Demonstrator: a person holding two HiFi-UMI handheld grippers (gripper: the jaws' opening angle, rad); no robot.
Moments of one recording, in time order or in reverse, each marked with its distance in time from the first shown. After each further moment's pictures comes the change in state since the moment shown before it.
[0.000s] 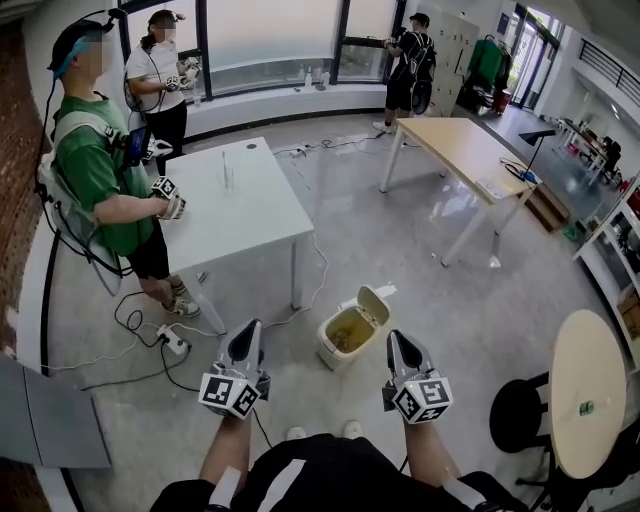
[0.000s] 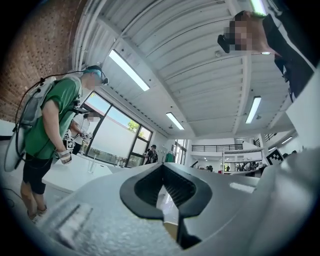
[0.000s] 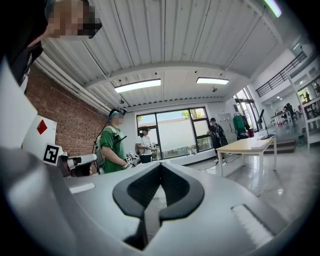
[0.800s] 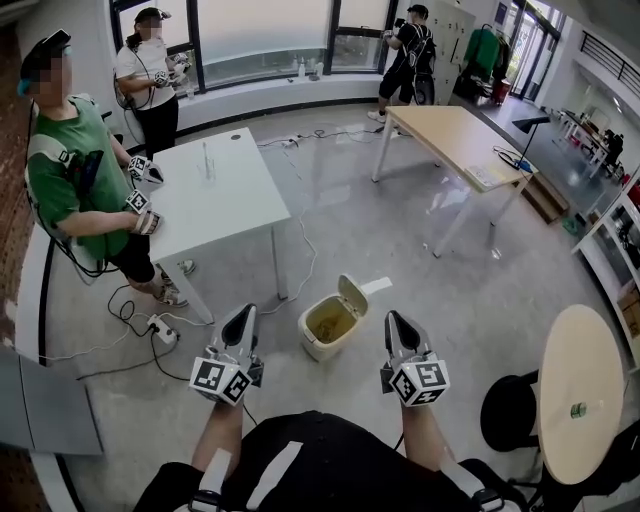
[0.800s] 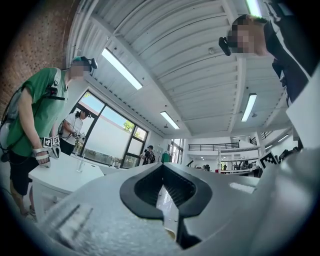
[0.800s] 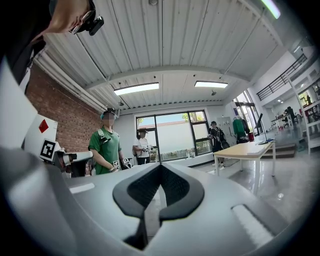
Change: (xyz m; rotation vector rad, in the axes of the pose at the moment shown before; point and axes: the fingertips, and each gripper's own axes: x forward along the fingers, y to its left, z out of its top) left arm 0.046 -0.072 -0.021 0.019 0.003 -0.044; right arm -0.015 -0.089 0.012 -0.022 -0.030 0.001
